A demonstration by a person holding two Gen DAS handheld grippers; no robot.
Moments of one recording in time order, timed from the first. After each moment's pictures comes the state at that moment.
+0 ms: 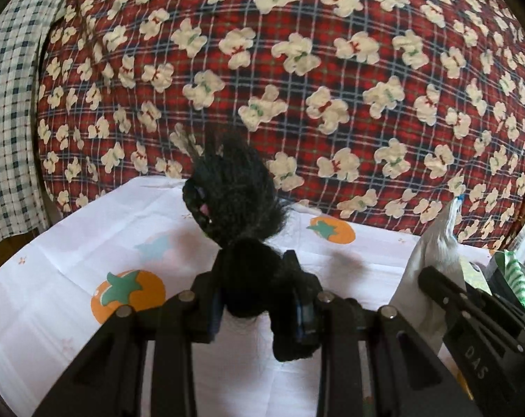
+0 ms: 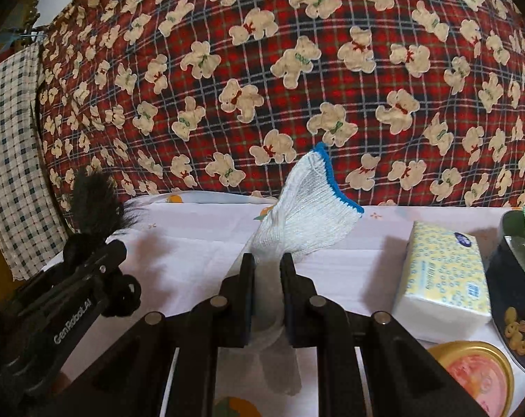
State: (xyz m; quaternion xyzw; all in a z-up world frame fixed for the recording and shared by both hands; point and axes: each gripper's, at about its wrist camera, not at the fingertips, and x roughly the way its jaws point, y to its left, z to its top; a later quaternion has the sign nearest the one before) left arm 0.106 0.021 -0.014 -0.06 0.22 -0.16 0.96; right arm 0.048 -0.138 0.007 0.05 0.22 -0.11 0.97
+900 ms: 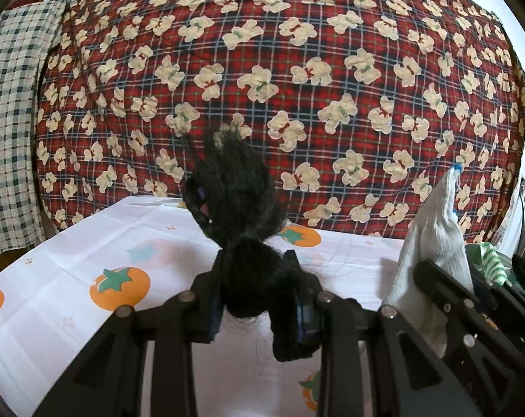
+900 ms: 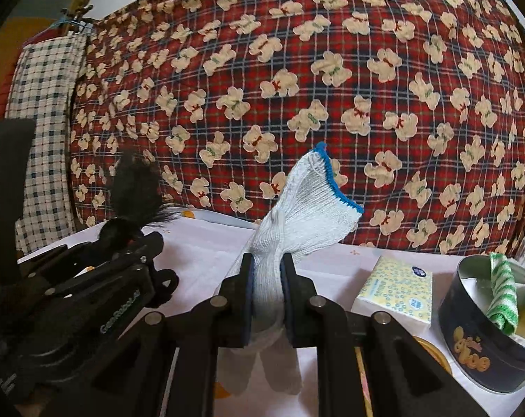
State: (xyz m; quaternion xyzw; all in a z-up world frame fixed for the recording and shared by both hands) left arm 0.040 0.006 -0.004 -0.05 0.17 -0.18 0.97; right arm -0.032 -0.114 0.019 -0.04 0.14 -0.09 0.99
